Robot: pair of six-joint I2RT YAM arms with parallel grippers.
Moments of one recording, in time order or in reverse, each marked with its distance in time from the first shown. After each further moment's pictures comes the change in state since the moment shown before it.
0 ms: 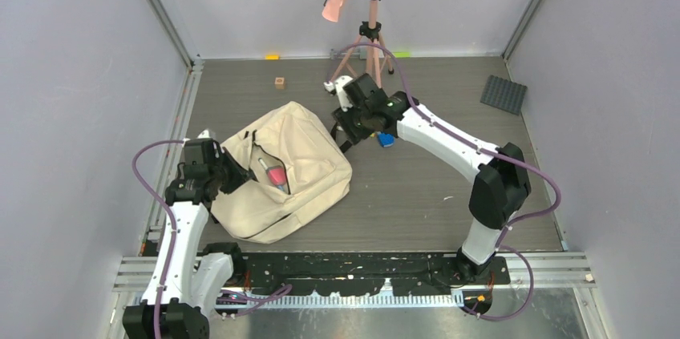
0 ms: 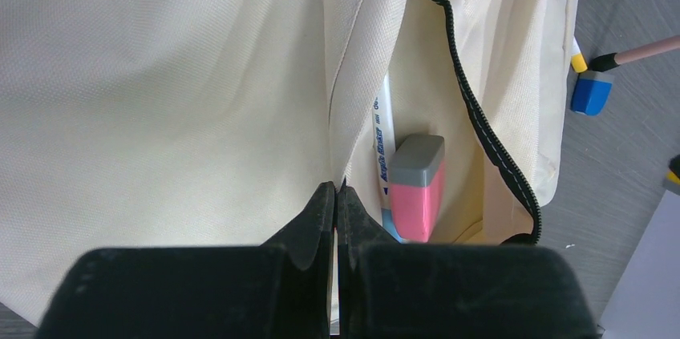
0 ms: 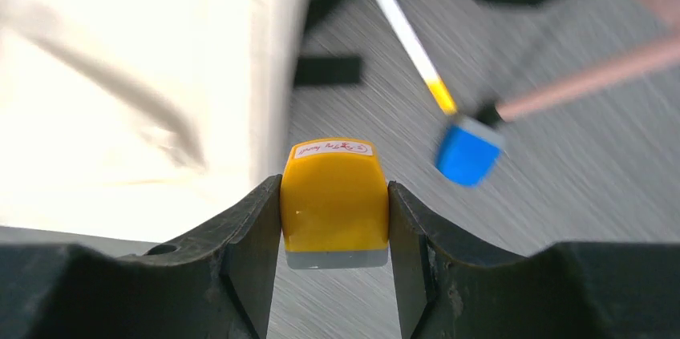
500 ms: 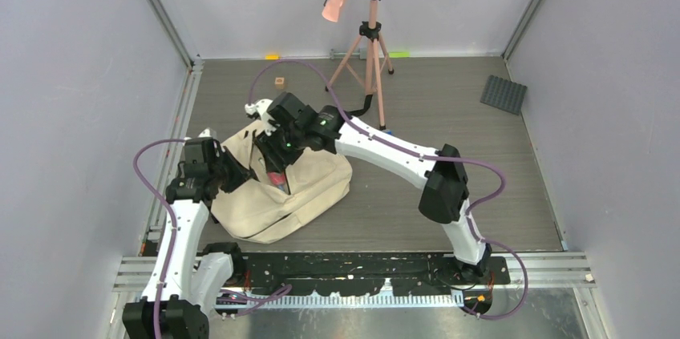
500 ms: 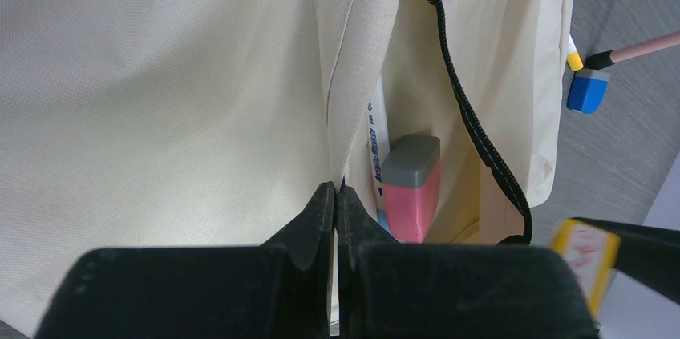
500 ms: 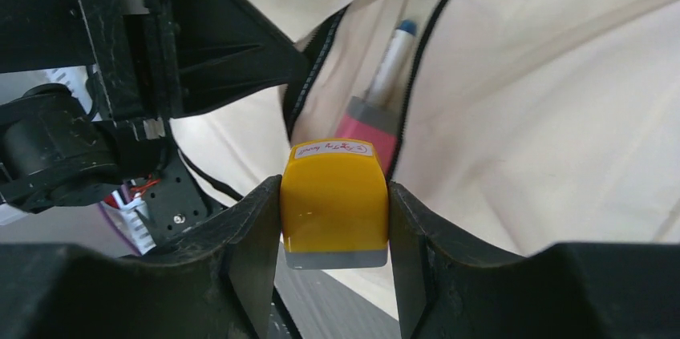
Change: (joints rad) left arm 0.000 0.013 0.000 0.018 0.017 0.001; right arm 0.334 0.307 0.522 -0.041 -0.248 0.206
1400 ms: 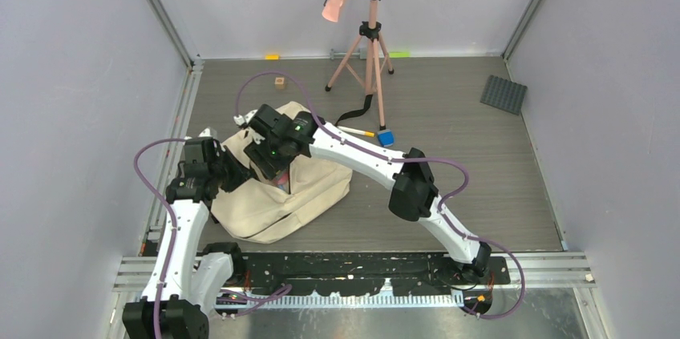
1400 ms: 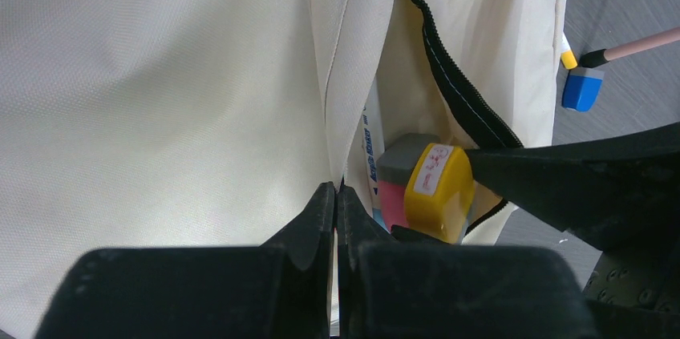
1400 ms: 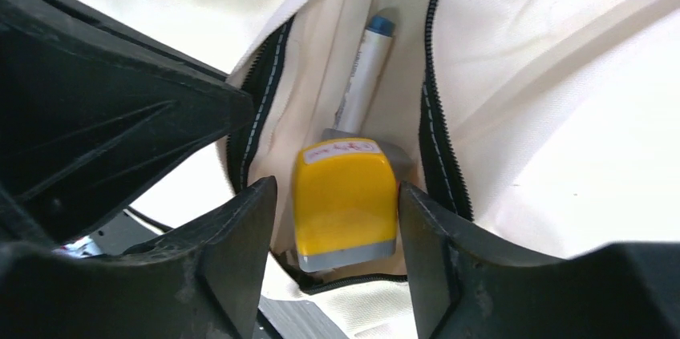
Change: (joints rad) left arm 0.000 0.003 0.000 0.008 0.013 0.000; right arm 0.056 0.284 0.321 -0.208 0.113 0.058
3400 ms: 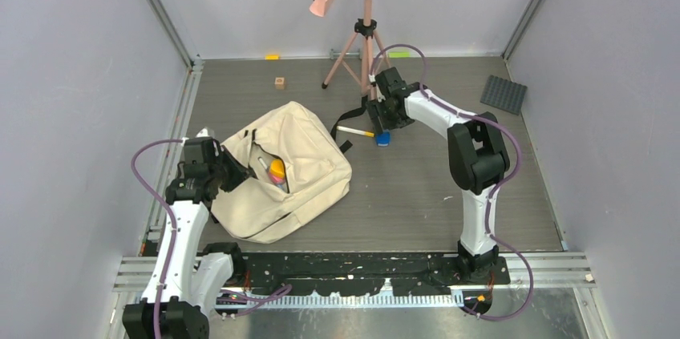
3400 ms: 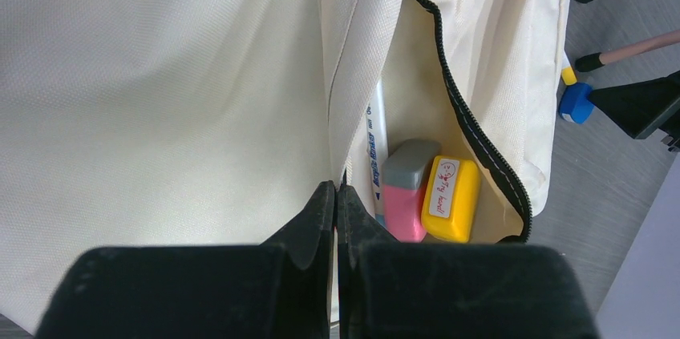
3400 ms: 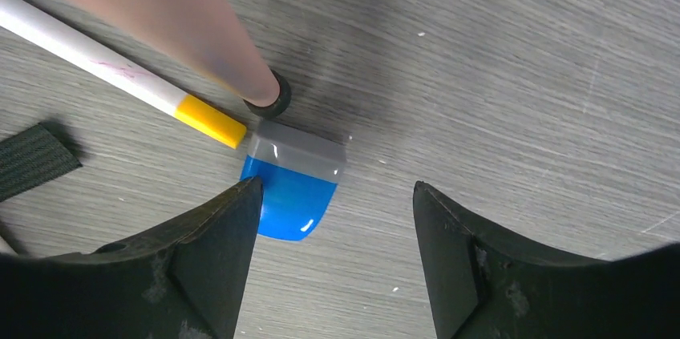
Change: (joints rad) left arm 0.000 -0.009 0.000 0.006 -0.038 -0.024; right arm -0.658 -0.311 -0.801 0.322 0.173 -0.158
